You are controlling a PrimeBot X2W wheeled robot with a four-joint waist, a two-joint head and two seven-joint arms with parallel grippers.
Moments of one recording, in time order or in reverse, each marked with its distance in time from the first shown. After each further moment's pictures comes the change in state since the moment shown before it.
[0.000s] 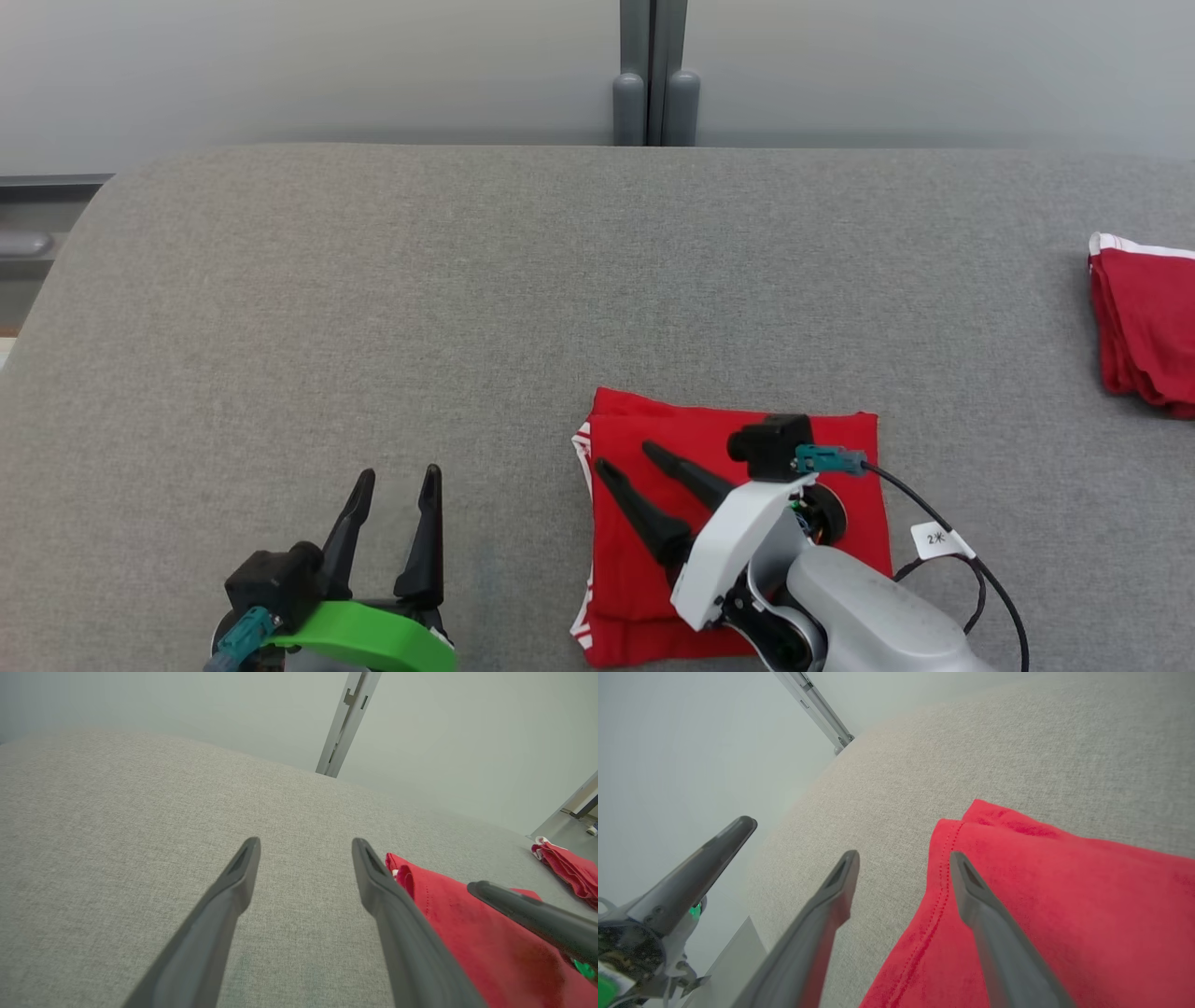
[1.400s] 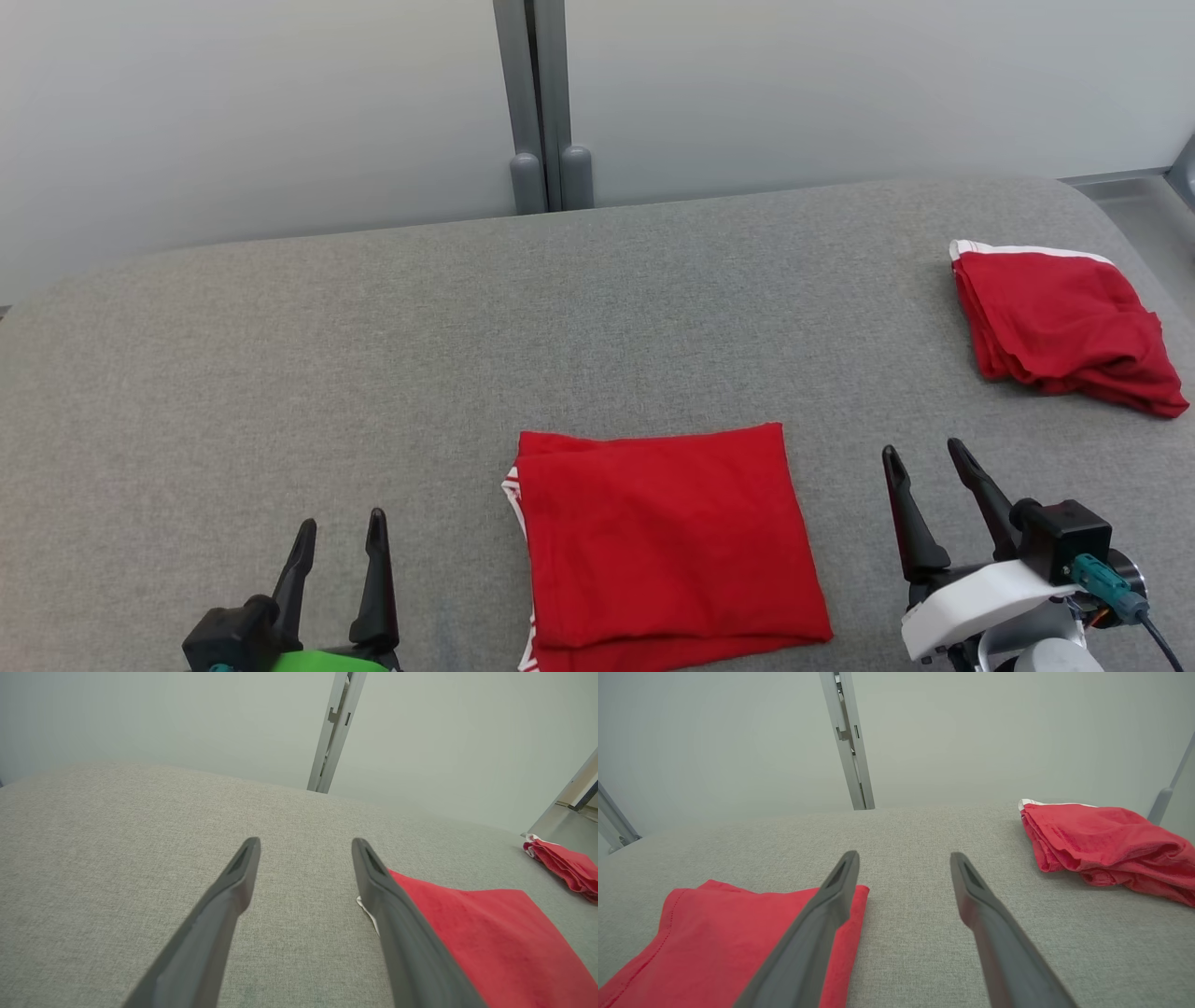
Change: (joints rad) left arm 0.111 -0.055 0.159 -0.041 0.127 0.001 0.000; right arm 0.436 -0.001 -0.766 -0.338 -0.672 0.000 -0.113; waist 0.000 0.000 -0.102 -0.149
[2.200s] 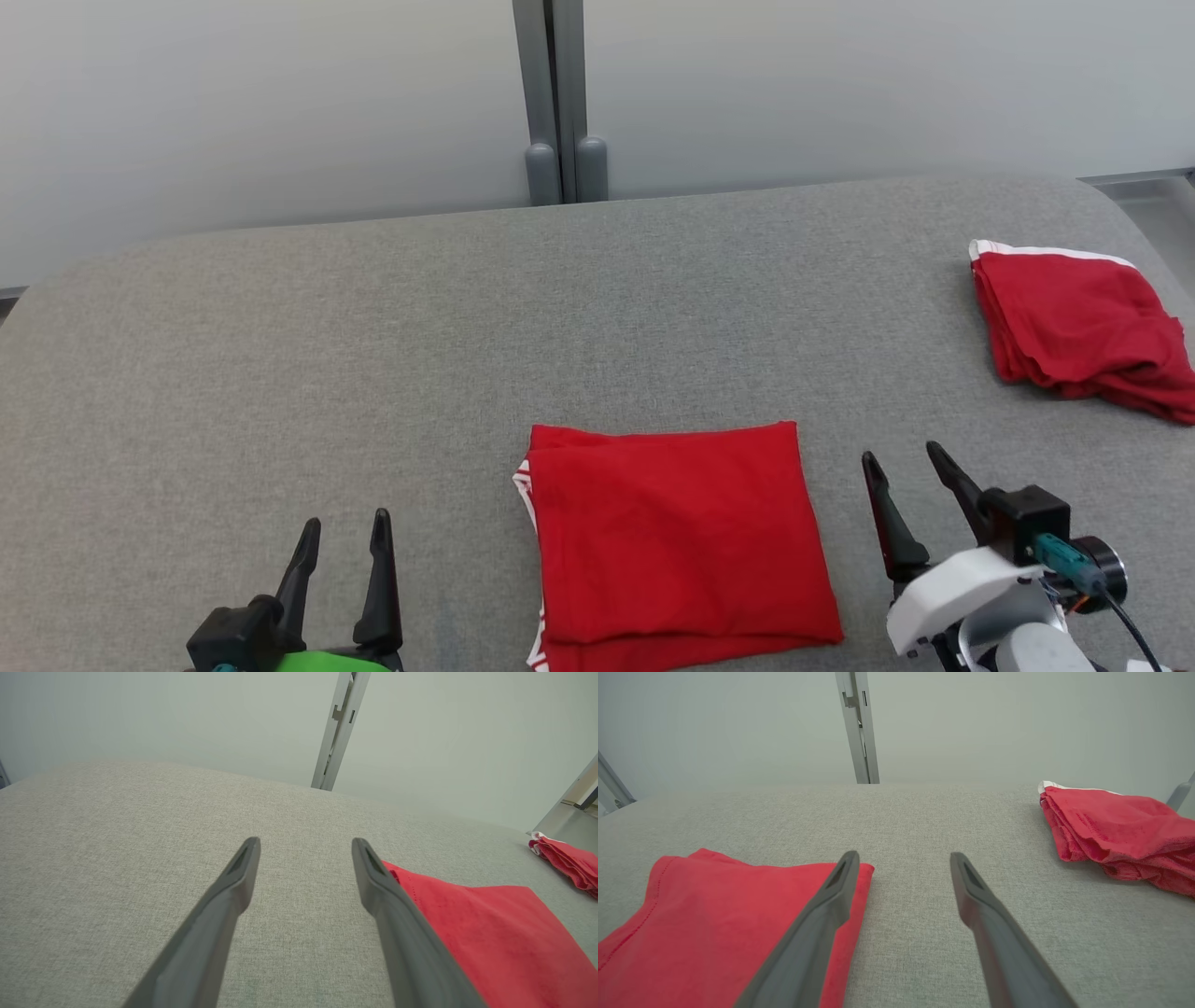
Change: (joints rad) left arm 0.003 -0.002 -0.002 -0.005 0.012 -0.008 0.000; right arm -0.039 0.000 0.013 0.075 -0.053 0.000 0.027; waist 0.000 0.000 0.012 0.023
